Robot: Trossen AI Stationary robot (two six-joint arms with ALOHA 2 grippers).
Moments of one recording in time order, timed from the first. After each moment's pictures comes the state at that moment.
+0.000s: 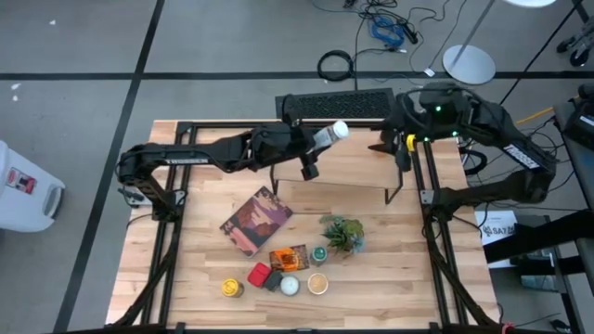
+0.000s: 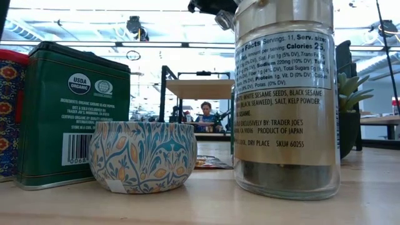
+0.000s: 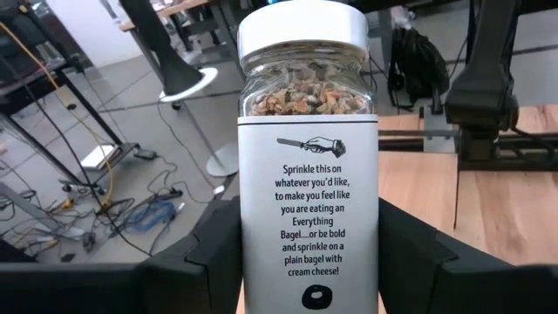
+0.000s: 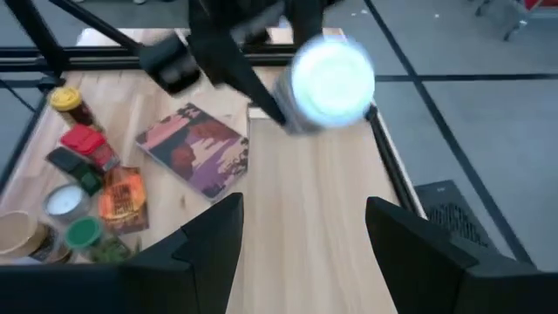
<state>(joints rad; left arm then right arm) 0.12 1.65 1.54 -0.15 -0.32 0.25 -0.38 1.10 1.56 -1.02 -0.17 -0.18</state>
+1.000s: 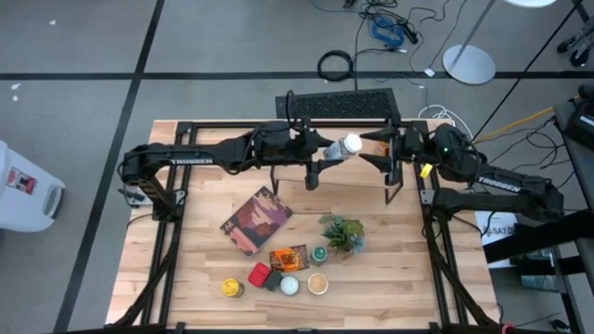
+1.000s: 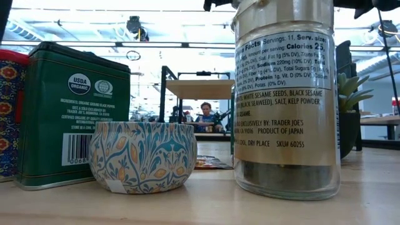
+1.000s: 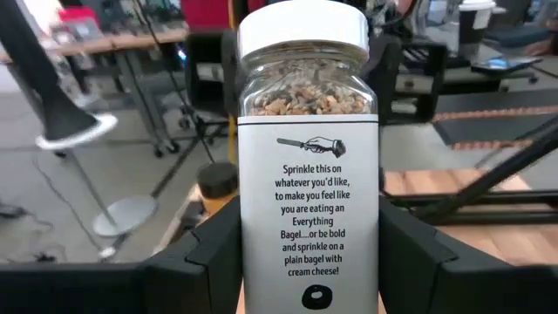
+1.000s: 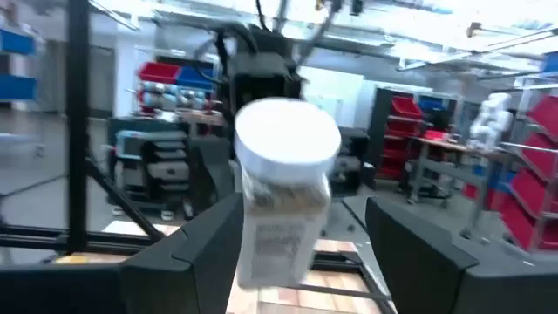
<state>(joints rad) 0.13 1.68 1.52 0.02 0.03 0.14 -0.41 0.76 0.63 0.36 -0.37 -0.04</state>
